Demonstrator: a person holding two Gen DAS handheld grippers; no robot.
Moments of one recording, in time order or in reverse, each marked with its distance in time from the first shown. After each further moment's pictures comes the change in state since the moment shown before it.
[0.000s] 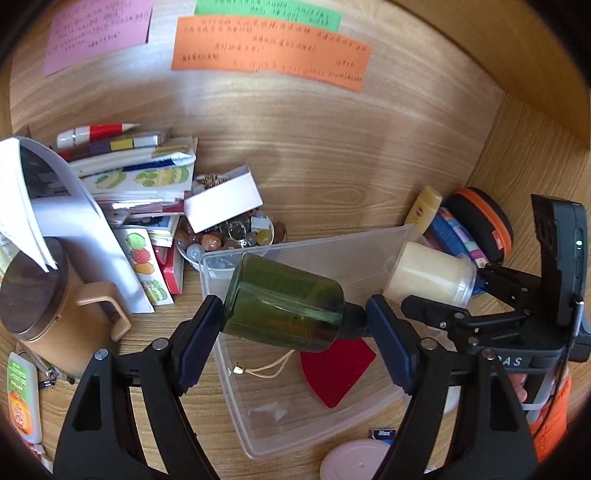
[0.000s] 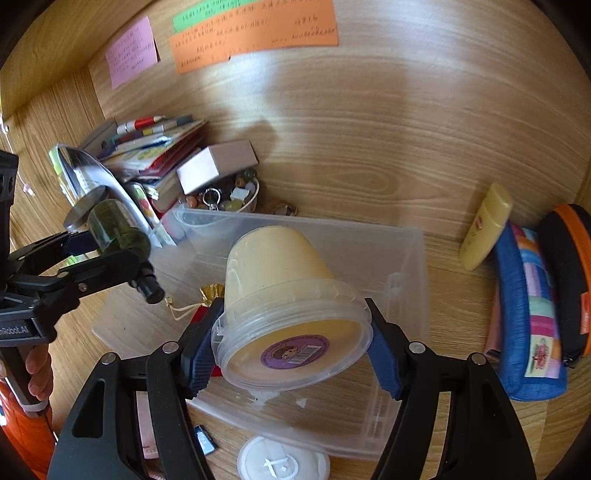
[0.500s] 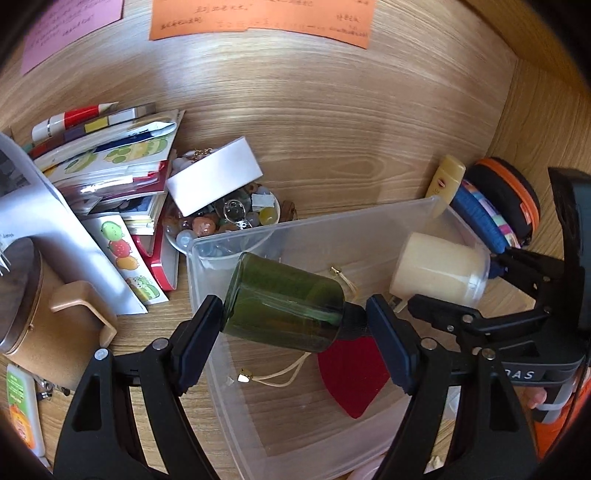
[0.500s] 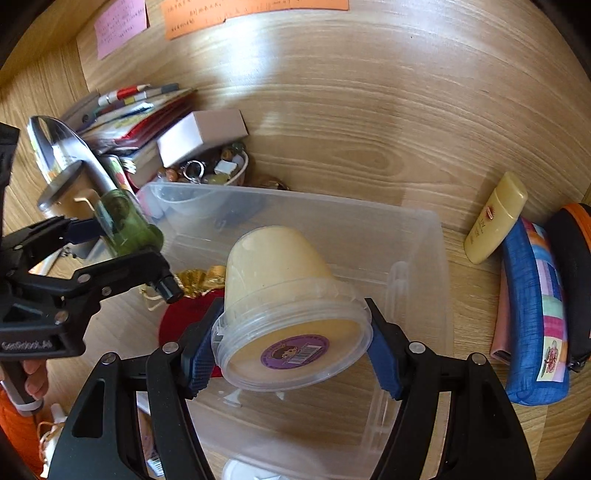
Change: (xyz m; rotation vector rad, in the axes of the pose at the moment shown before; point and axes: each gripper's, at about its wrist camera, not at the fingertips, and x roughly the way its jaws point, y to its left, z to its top) left arm 0.040 -0.007 -0.007 0.062 0.061 0.054; right arm 0.032 0.007 -0.008 -0.032 0.059 -0.067
